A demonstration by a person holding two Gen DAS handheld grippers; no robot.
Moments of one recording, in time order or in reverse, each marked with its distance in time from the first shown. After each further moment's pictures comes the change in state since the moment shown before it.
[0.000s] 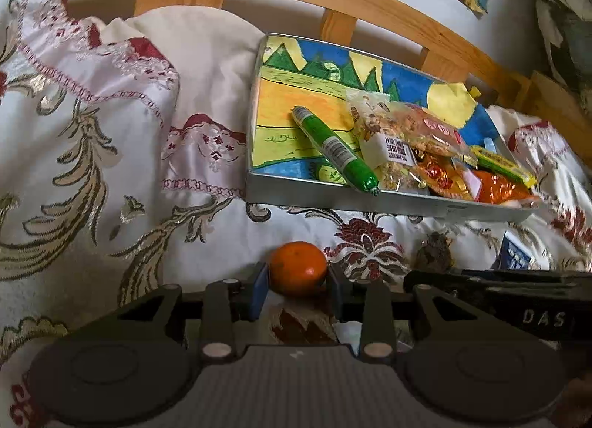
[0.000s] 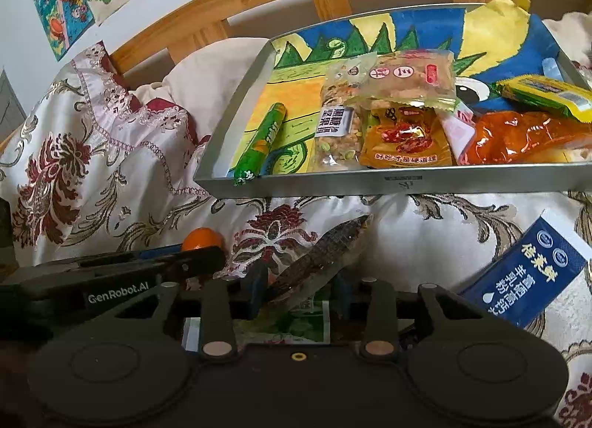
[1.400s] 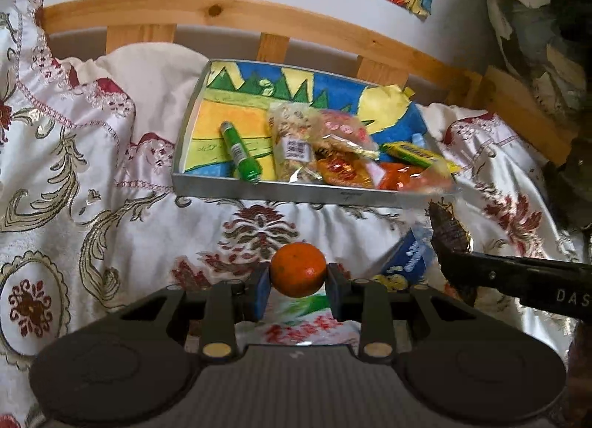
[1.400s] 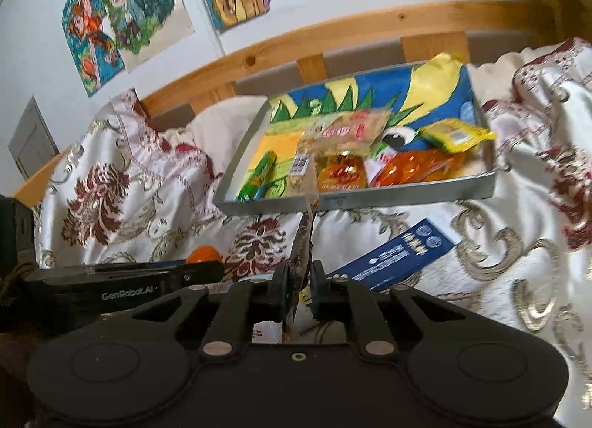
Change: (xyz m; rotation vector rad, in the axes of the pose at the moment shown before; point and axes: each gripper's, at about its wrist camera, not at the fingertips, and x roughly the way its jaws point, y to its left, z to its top) left arm -0.066 -0.083 -0.016 0.022 -0.026 -0.027; right arm -0.128 -0.042 -0.027 -0.014 -0.138 0.040
